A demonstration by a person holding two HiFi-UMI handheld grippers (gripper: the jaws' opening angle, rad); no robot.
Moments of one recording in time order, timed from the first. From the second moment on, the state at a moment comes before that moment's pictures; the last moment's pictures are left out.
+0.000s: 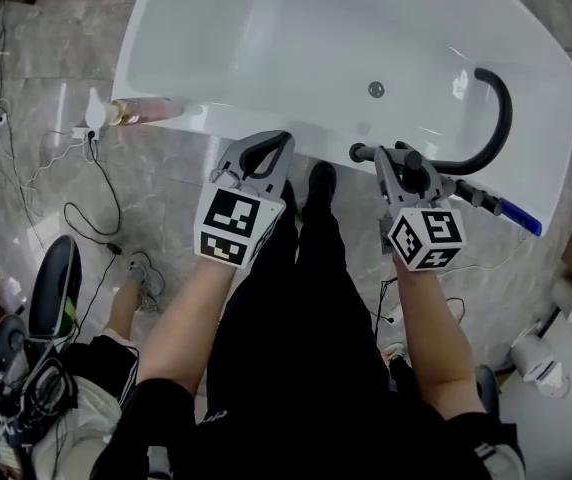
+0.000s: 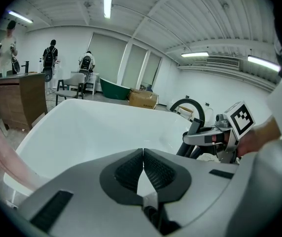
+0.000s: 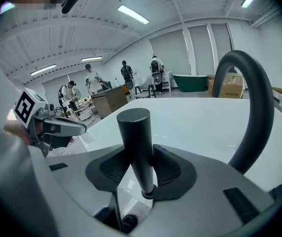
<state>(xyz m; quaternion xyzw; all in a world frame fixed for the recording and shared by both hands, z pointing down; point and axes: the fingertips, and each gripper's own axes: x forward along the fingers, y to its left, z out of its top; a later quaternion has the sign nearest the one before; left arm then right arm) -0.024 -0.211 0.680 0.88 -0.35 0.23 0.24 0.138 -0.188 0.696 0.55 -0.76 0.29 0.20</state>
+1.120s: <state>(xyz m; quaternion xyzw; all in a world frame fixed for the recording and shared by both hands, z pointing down) -0.041 -0.202 0.579 0.88 -0.36 0.20 0.22 0.124 -0.155 0.609 0.55 -0.75 0.31 0.18</state>
